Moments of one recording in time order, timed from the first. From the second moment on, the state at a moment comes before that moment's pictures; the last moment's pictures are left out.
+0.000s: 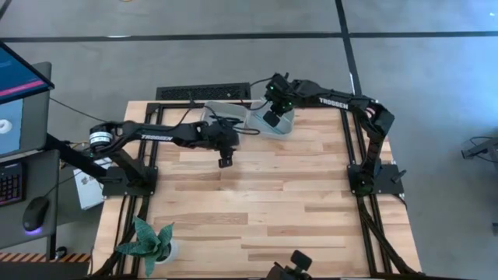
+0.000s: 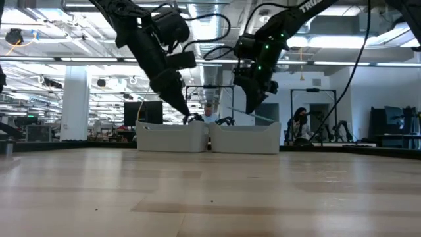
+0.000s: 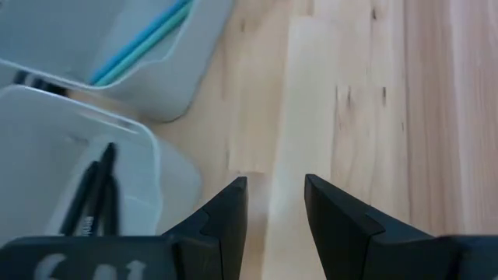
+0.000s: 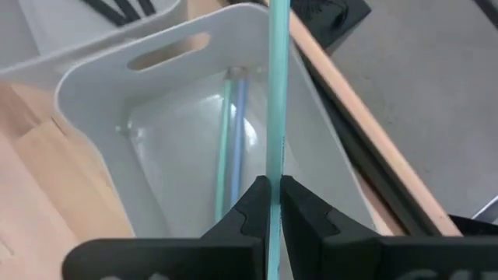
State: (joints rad) left arm 0.28 1.59 0.97 -0.27 -0.07 0.22; right arm -0.59 1.87 1.51 -0.75 0.08 -0.05
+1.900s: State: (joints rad) left arm 0.41 1.28 0.97 -0.21 -0.11 0.22; right arm -0.64 1.59 1.65 -0.70 0.12 -0.06
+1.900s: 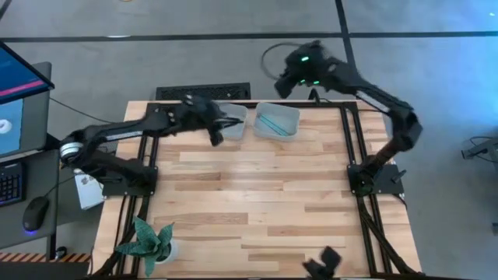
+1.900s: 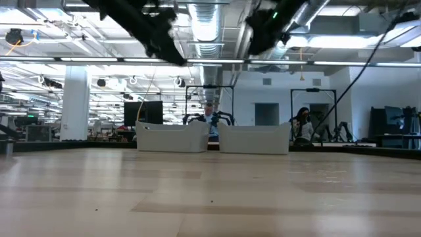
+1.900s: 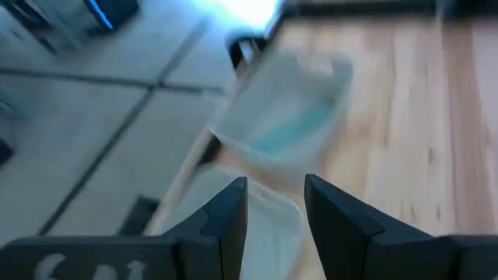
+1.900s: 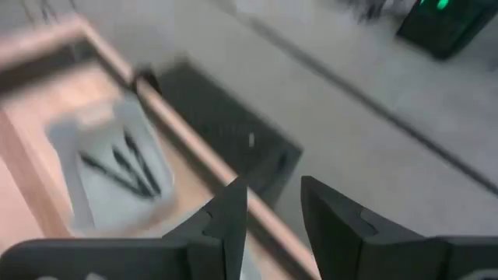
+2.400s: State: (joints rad) left arm 0.61 0.83 0.97 -0.17 -0.09 0.12; right arm -0.65 1.22 1.63 -0.69 0.02 -0.12
